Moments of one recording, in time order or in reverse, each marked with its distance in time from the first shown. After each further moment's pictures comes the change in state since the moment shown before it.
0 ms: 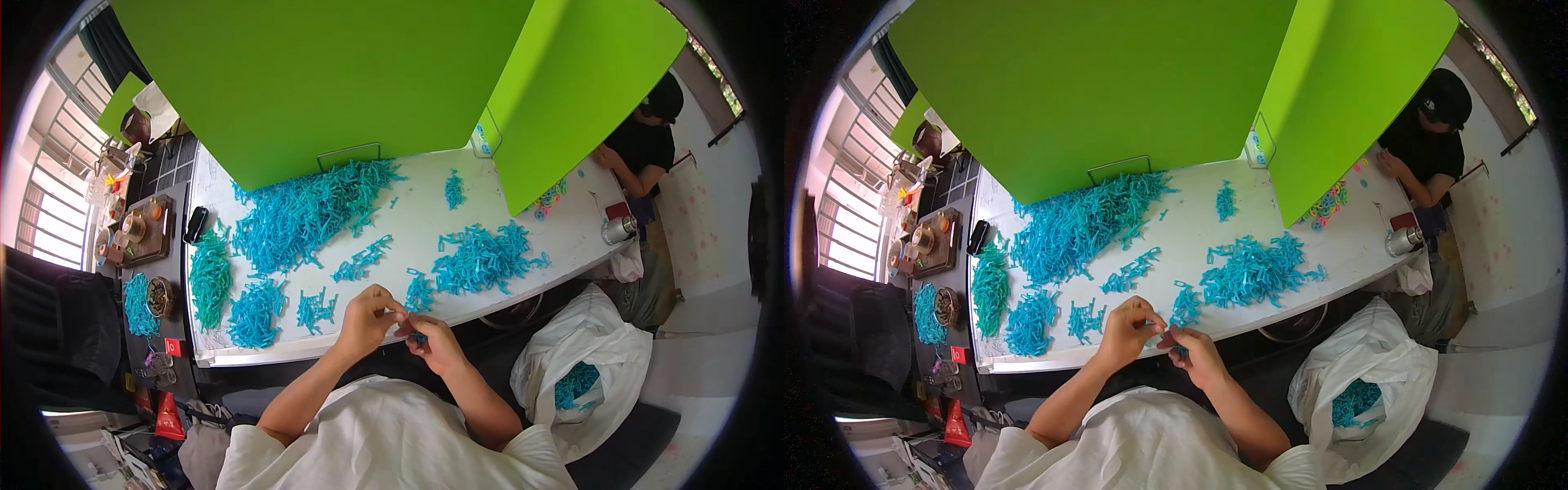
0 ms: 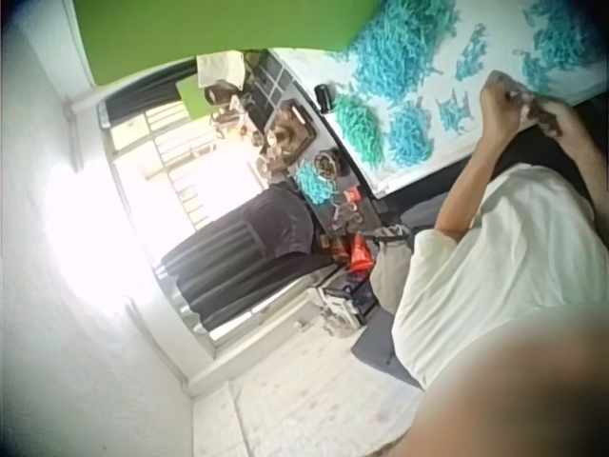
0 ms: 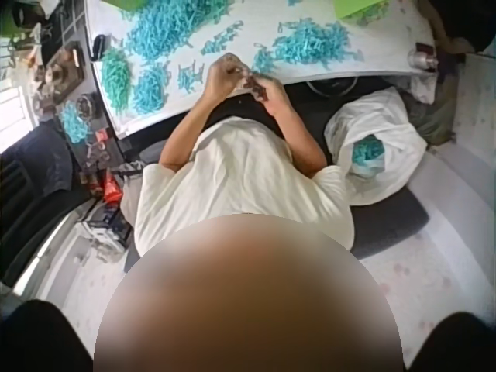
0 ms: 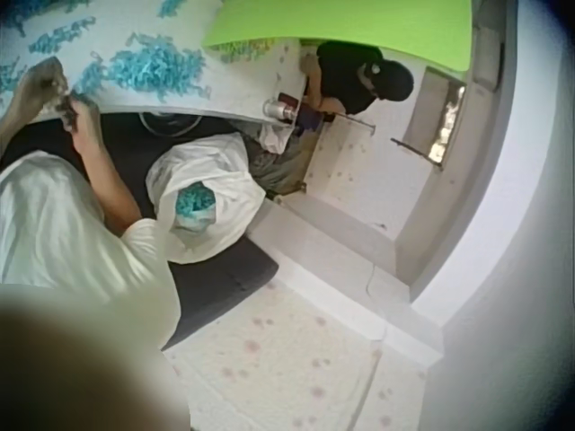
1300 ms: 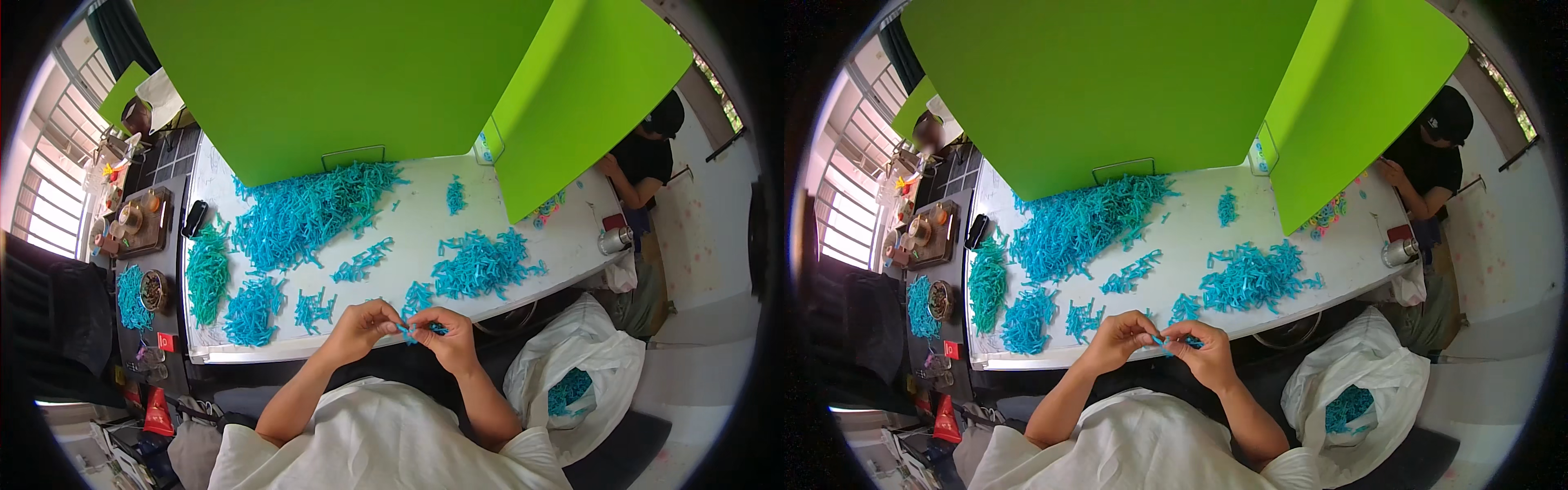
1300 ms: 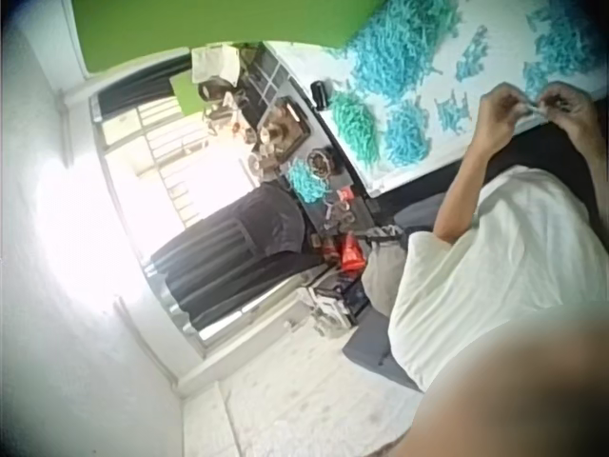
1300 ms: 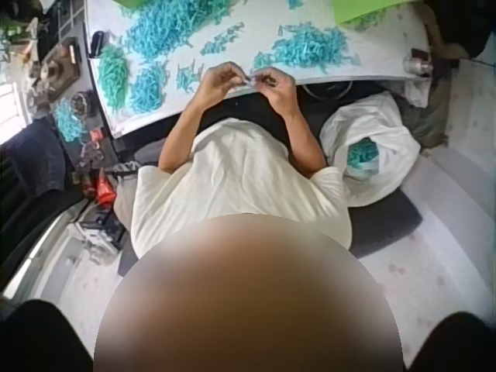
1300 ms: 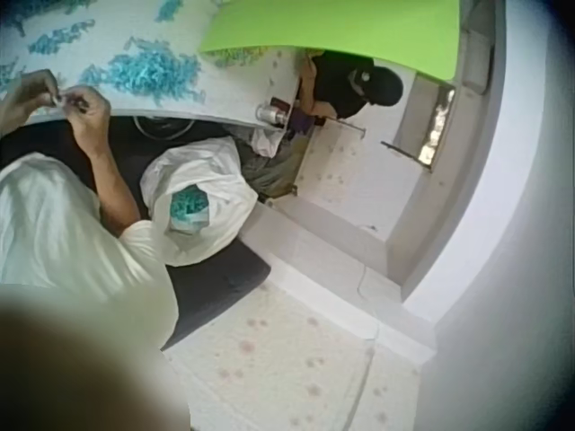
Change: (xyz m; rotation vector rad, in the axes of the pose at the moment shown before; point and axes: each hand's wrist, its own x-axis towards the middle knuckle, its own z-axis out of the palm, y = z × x) left_hand -0.016 0.013 -0.020 -0.360 -0.235 -0.011; right_hand -0.036 -0.046 0.032 -0.655 -0.052 -0.699
